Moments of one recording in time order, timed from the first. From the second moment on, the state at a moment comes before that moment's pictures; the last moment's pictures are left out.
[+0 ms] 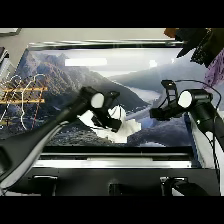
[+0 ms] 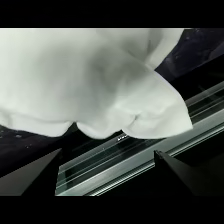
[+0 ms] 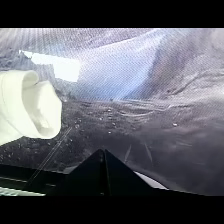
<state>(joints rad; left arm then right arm) -0.74 -1.63 1.63 1.29 -1.47 -1.86 0.16 -1.17 1.09 -1.46 1.25 1.61</state>
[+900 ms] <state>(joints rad) -0.48 -0.94 1.63 1.53 -1.60 -1.93 0.16 -1.17 1.09 -1.39 1.18 1.63</state>
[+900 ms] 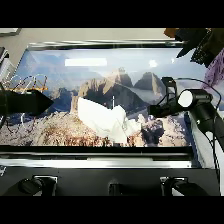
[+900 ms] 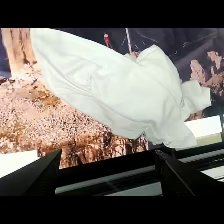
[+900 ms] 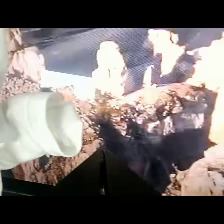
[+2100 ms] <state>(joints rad) -0.45 -0.93 1.63 1.61 -1.72 -1.98 -0.08 -1.33 0.82 -0.78 1.17 1.51</state>
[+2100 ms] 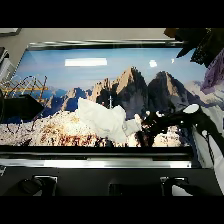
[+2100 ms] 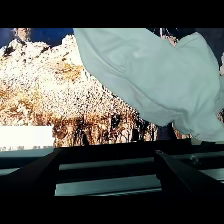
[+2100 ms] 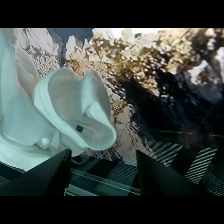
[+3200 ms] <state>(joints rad) 0.16 -0.99 0.96 1.02 -1.22 -1.68 0.11 -1.34 0.79 -0.72 1.05 1.44</state>
